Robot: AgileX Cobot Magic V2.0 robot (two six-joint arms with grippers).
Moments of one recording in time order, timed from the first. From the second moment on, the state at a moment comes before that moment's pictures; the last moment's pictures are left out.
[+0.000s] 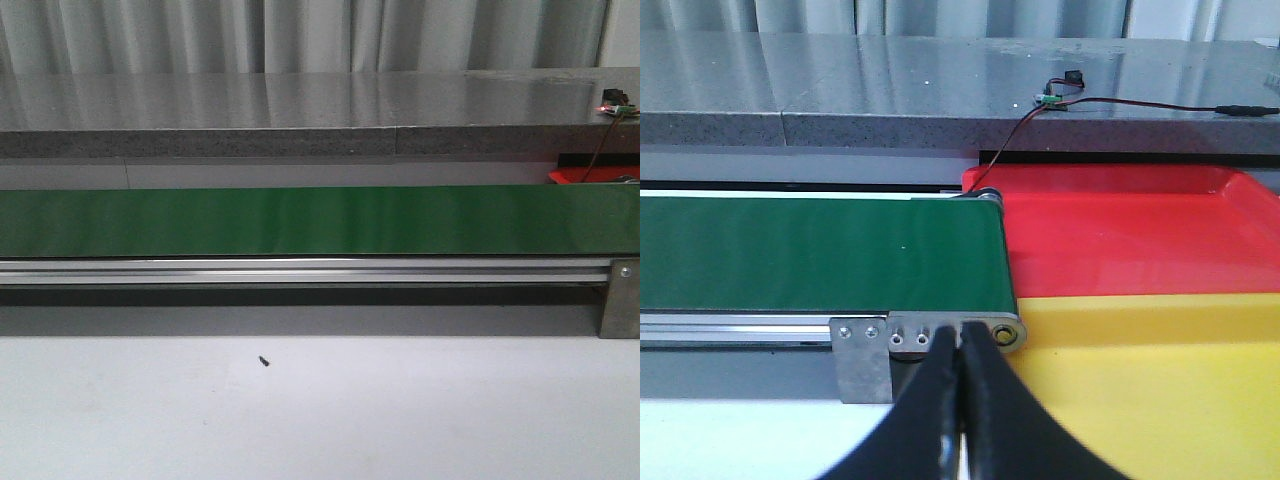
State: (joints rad) left arm 0.35 1.49 -1.16 -0.13 0.67 -0.14; right arm -0.02 -0.01 0.03 -0.09 0.12 0.12
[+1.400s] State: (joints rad) left arm 0.33 1.42 -1.21 -0.16 0.73 -0.08; right arm -0.02 -0.01 0.03 -0.09 0.12 0.12
